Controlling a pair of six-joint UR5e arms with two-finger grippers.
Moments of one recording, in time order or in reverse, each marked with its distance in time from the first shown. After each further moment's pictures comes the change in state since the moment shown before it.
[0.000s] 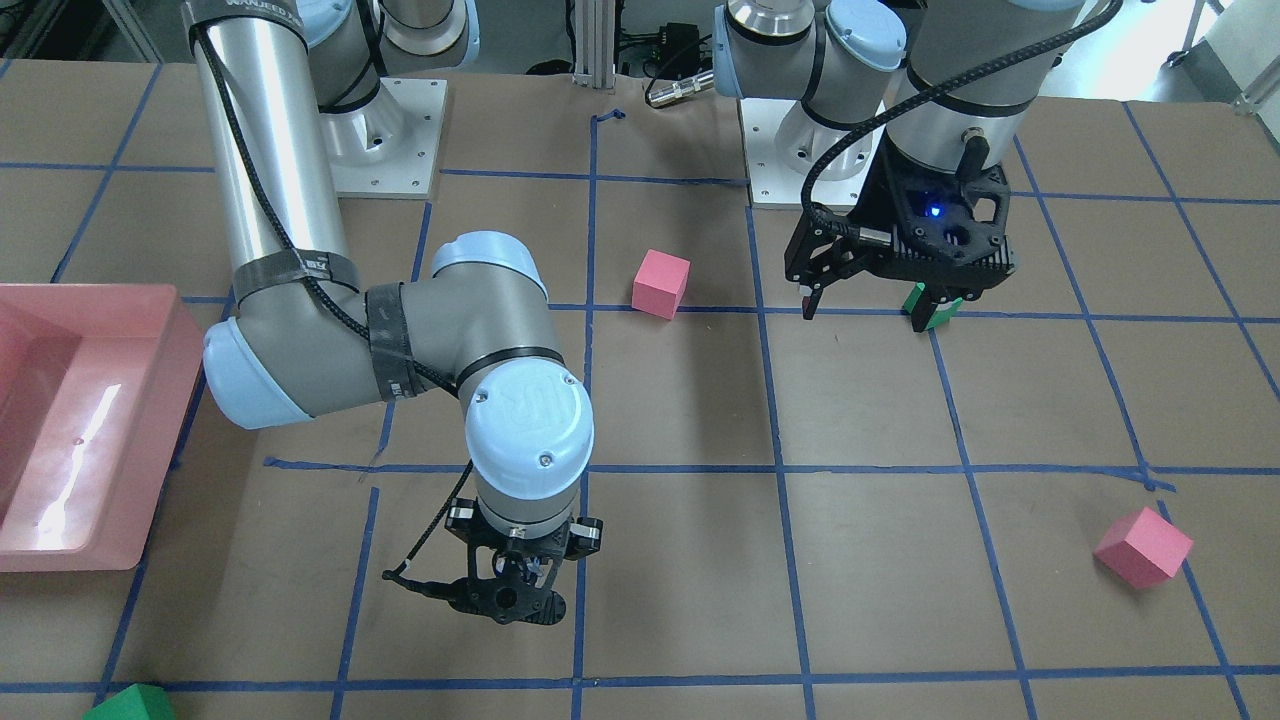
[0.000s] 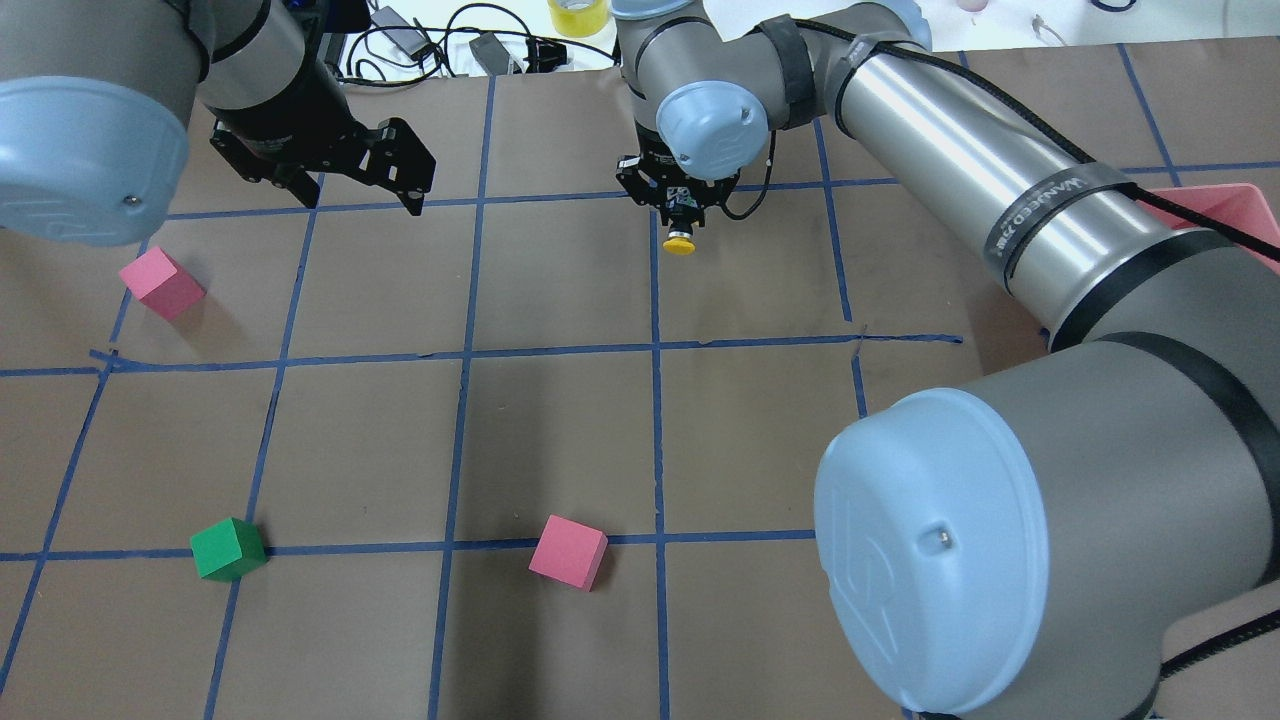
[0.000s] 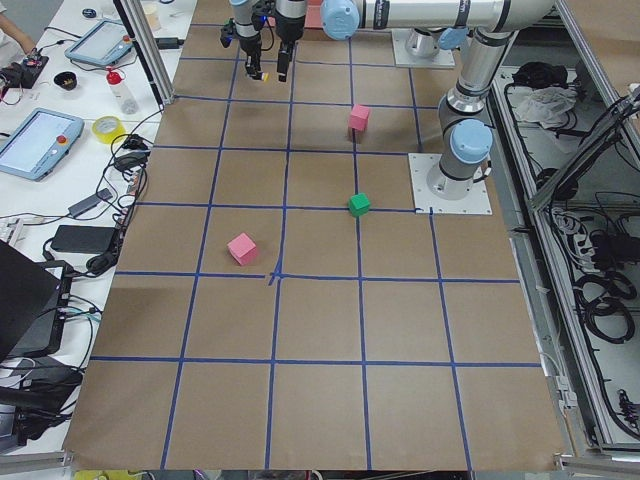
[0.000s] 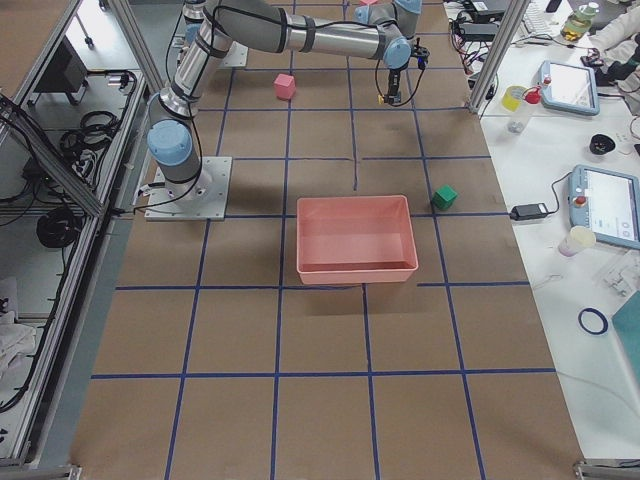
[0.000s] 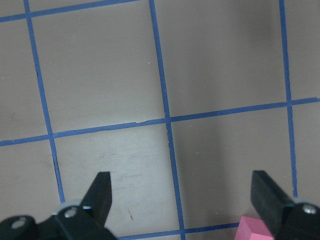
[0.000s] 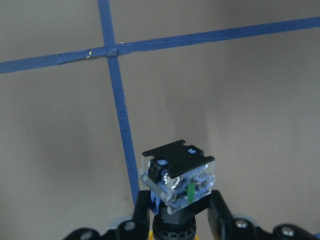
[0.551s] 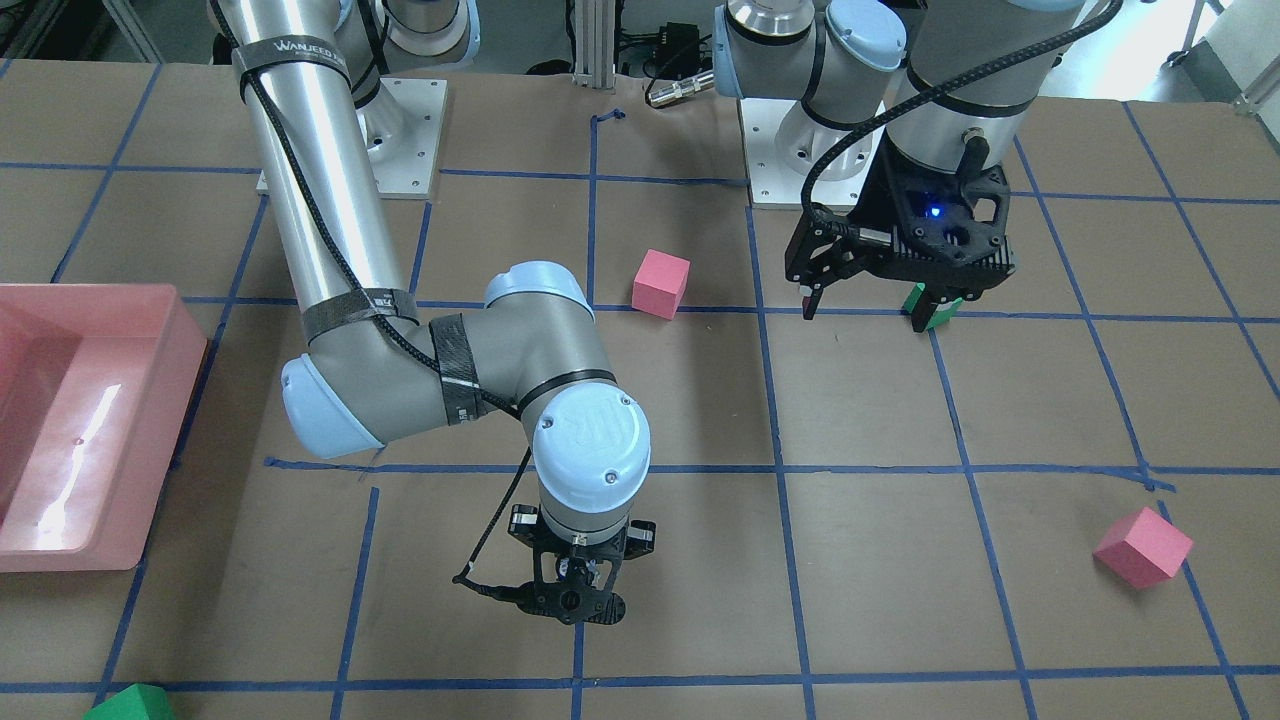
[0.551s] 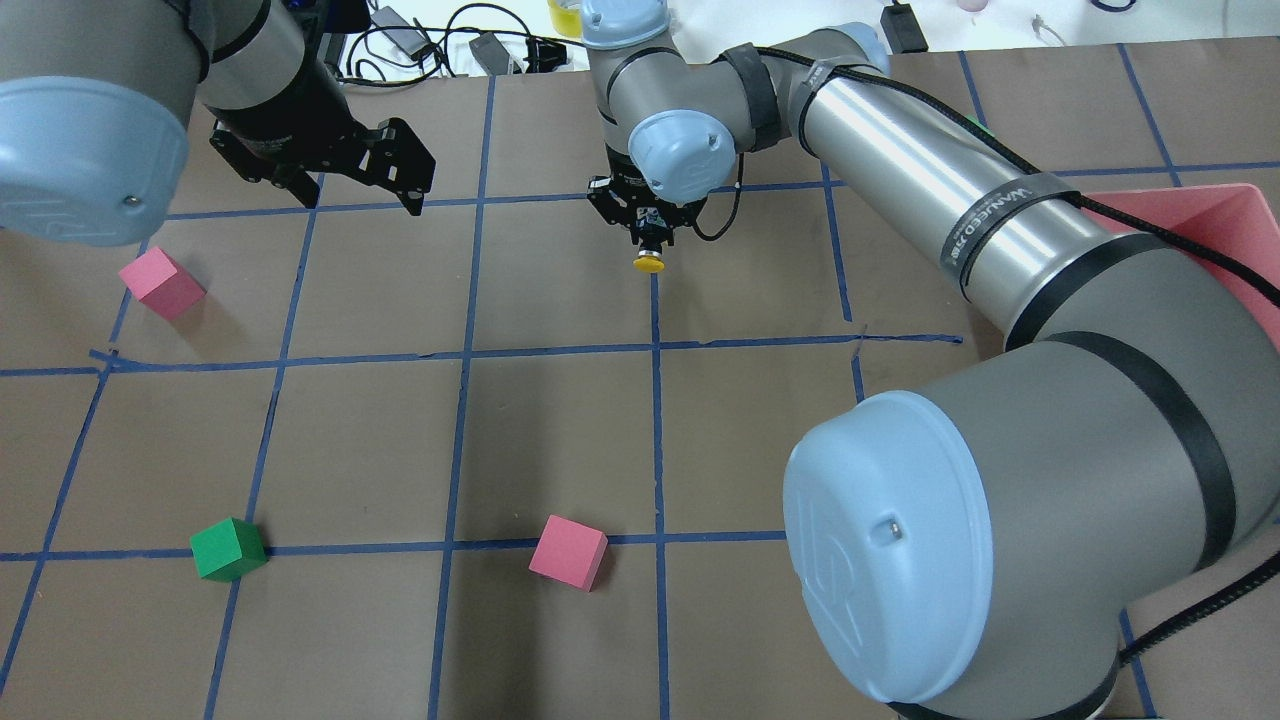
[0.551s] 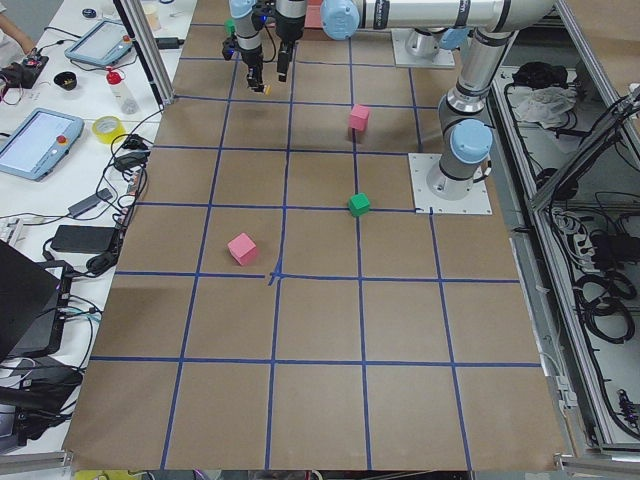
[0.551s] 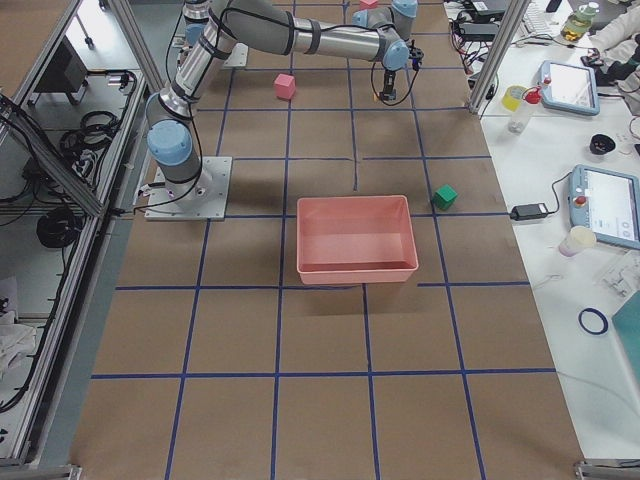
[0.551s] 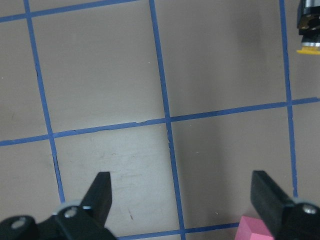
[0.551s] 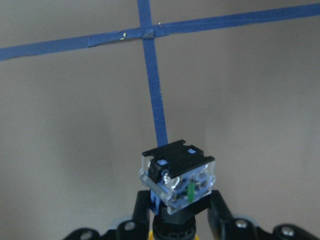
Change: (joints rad) left arm 0.000 0.000 0.000 0.000 0.001 0.000; right arm 0.032 0.039 -0.005 -0.029 0.027 0.009
